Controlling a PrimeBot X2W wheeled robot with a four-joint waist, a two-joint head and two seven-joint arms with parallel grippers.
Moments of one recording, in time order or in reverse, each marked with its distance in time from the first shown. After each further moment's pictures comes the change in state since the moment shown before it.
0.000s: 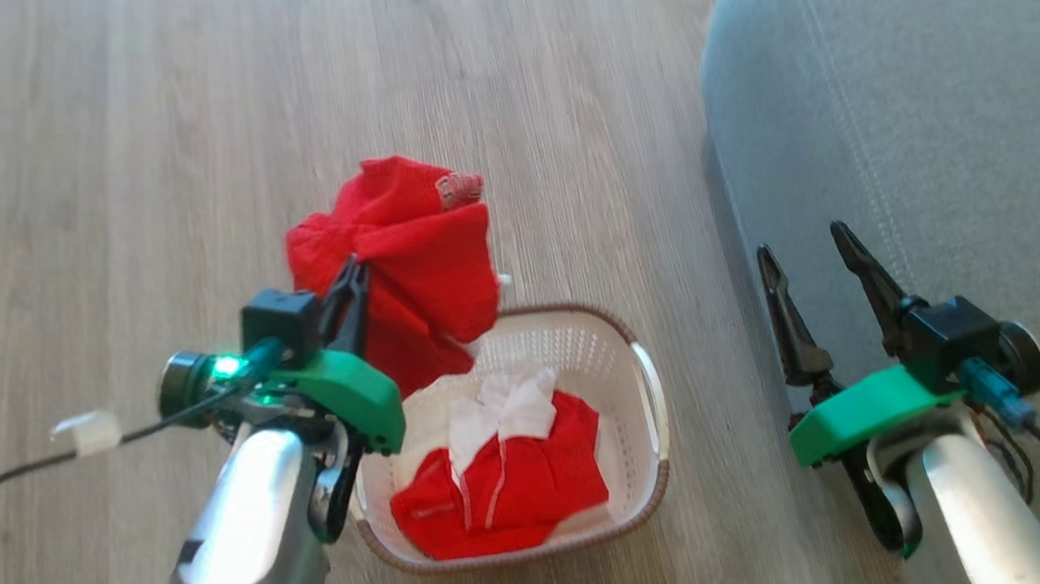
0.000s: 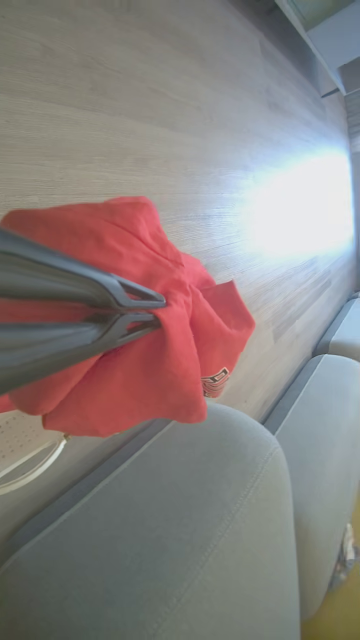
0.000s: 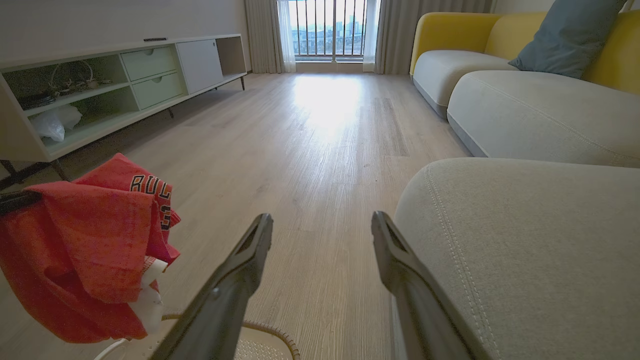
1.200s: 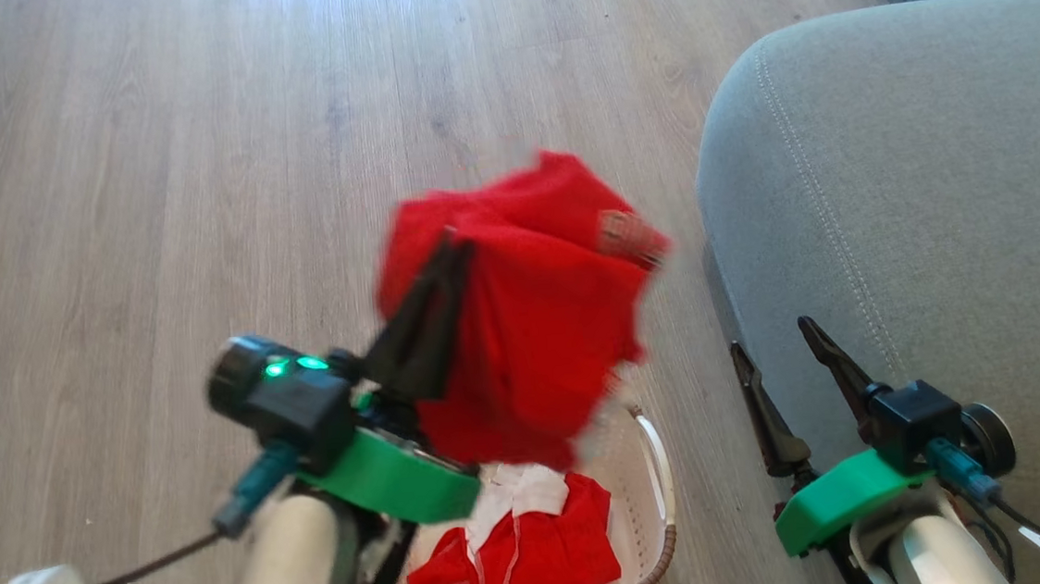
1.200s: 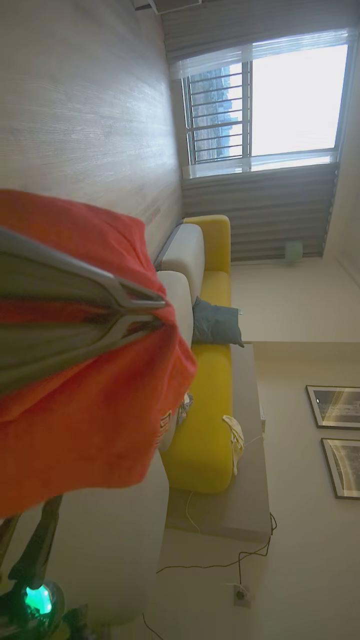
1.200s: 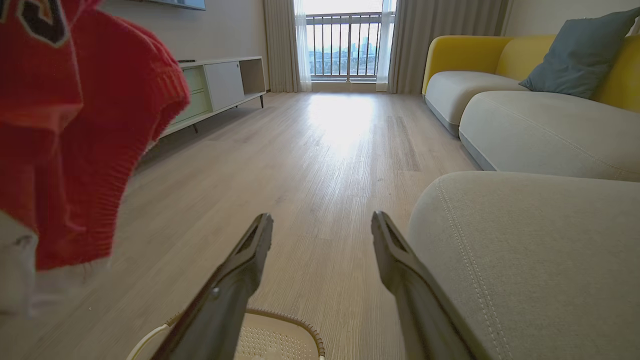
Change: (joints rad) left arm 0.282 -0.038 0.048 -0.676 0.057 -0.171 -0.009; right arm 0.143 0.000 0.057 -0.005 0.014 0.000 0.000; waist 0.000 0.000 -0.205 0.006
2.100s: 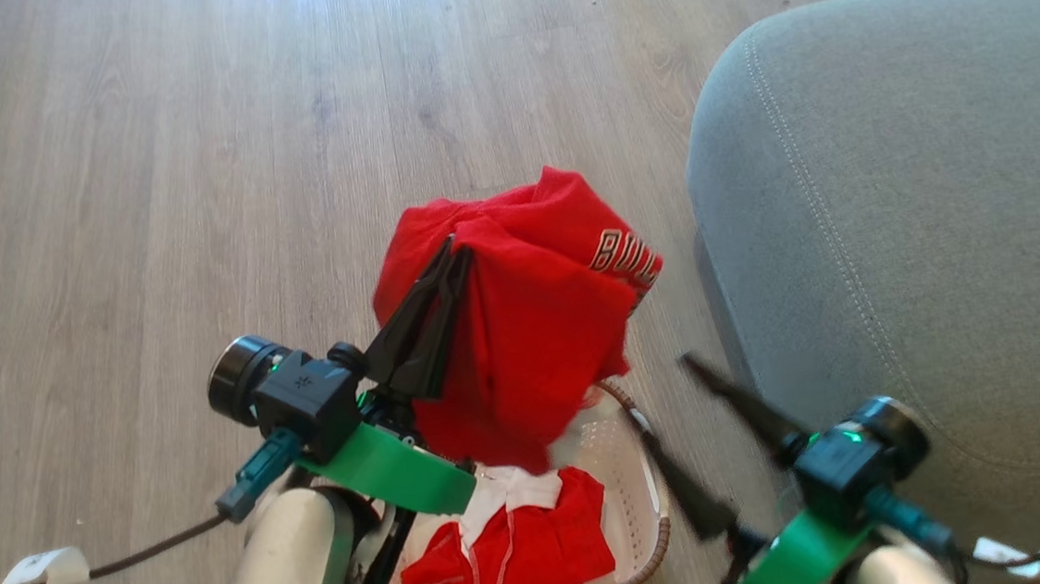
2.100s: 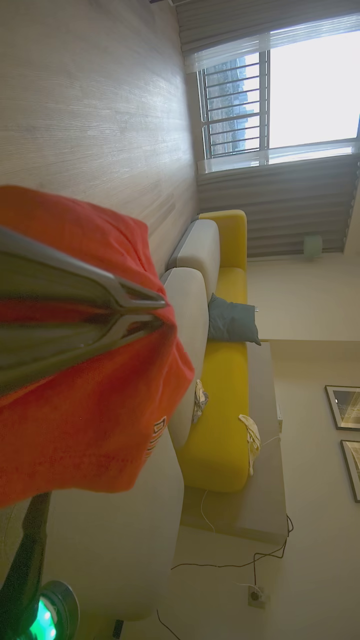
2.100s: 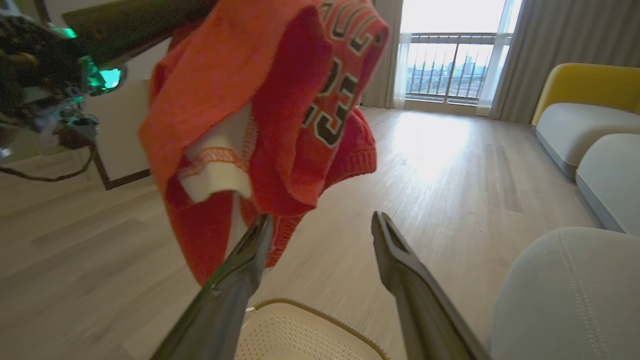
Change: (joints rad) left arm -0.018 0.003 -0.005 0.060 0.003 -0.008 0.000; right arm -0.004 -0.148 0.304 -0.152 0.110 0.000 0.000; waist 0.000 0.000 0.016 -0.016
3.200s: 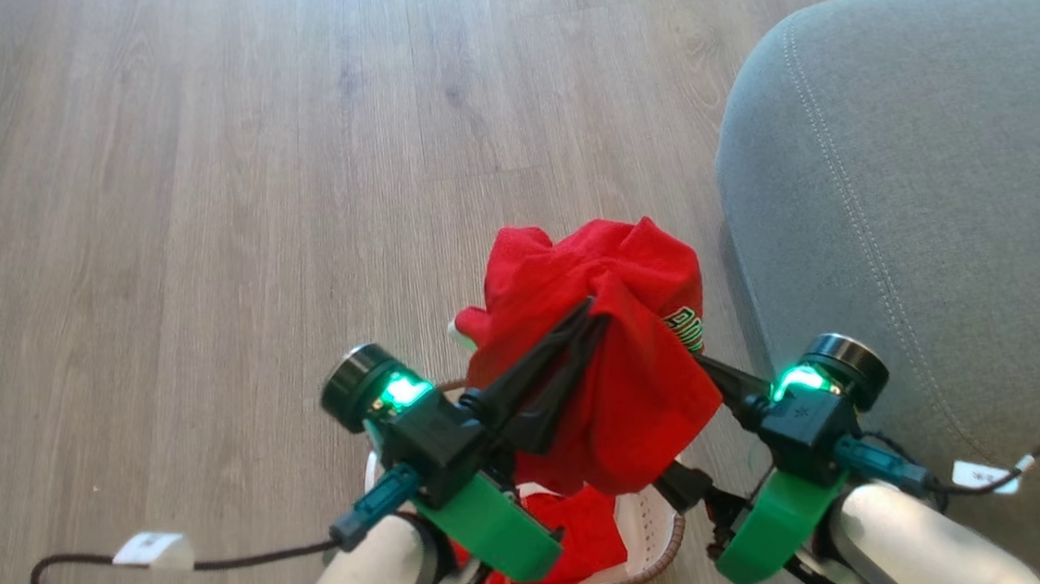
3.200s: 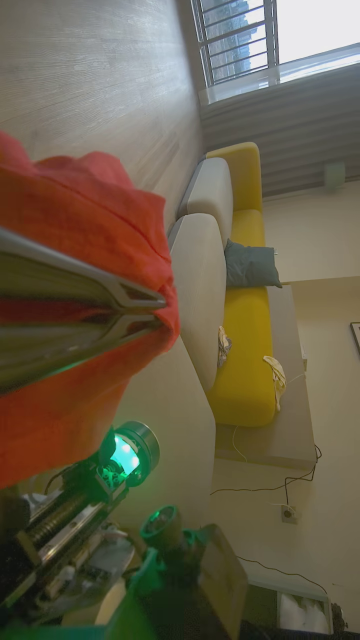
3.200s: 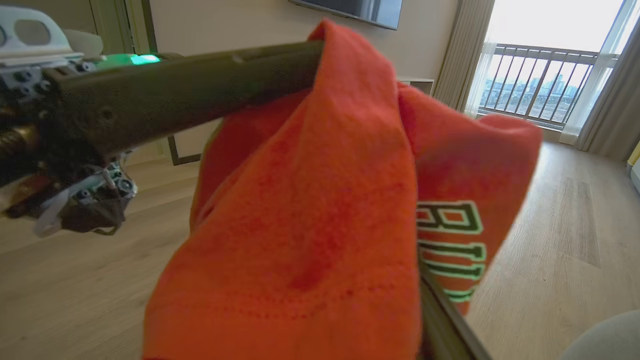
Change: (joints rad) left arm -0.031 0.057 -0.245 -0.013 -0.021 0.000 0.000; right arm -0.214 -0.168 0.278 -0.010 0.151 0.000 0.000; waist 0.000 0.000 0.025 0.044
